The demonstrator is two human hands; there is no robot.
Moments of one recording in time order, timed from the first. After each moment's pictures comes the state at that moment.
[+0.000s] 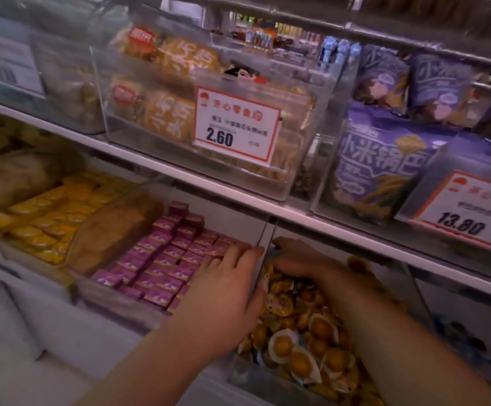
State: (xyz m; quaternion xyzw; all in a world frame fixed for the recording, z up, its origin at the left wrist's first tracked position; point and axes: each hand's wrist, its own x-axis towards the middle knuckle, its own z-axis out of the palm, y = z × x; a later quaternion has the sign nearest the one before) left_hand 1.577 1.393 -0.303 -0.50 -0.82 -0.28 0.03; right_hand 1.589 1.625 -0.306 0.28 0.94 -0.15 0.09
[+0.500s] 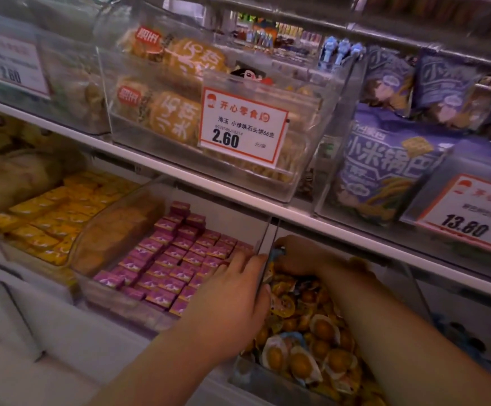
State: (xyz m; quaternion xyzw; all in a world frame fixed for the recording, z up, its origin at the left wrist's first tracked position) left_hand 1.578 1.395 -0.312 -0.50 -0.81 -0.30 0.01; right_hand 1.583 1.632 -0.303 0.26 0.96 -0.10 0.10
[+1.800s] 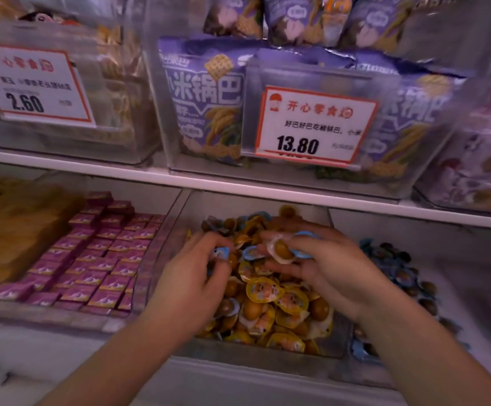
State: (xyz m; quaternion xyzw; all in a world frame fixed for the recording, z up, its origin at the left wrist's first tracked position) left_hand 1.636 1.448 -0.312 -0.49 -0.75 -0.45 -0.01; right_hand 1.781 1.595 -0.266 0.29 0.54 -0.76 -0.23
